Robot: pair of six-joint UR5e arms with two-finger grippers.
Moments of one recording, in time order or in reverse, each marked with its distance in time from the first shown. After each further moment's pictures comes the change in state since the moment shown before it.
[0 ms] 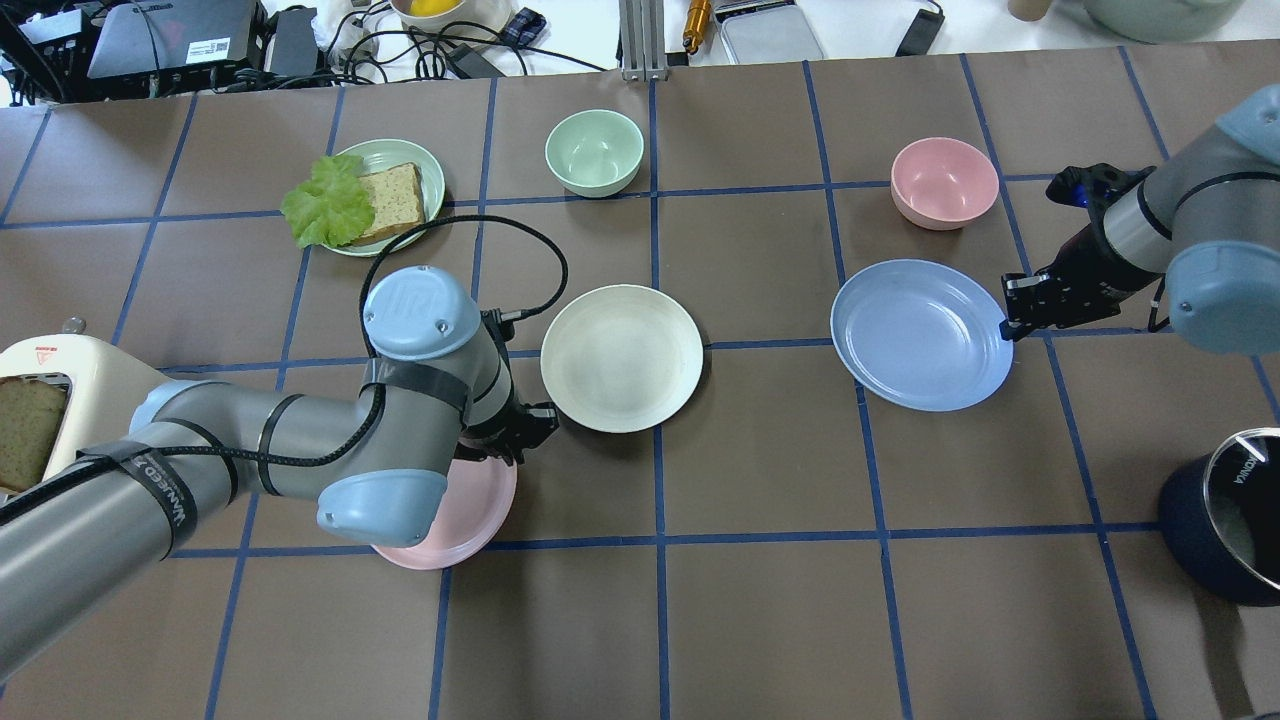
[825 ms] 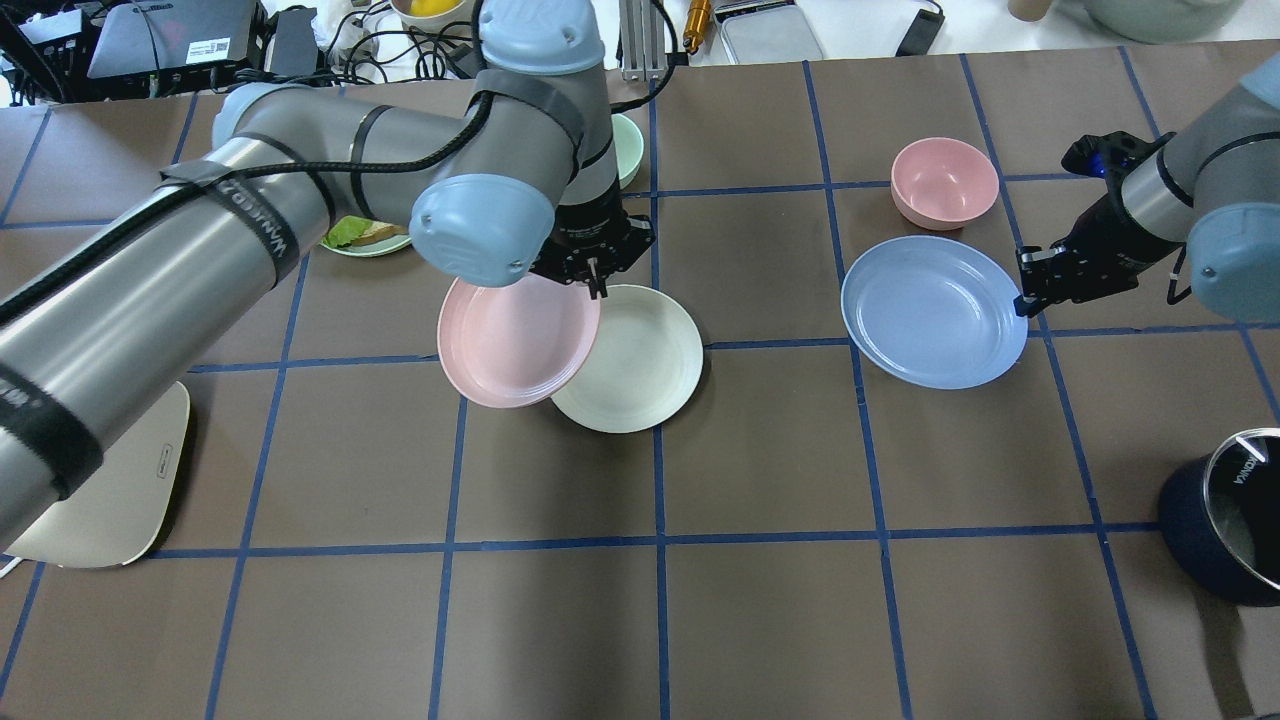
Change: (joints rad) left arm -0.164 -0.282 0.621 -0.339 0.007 -0.143; right arm 0.003 0.003 -0.045 0.030 -0.007 -0.001
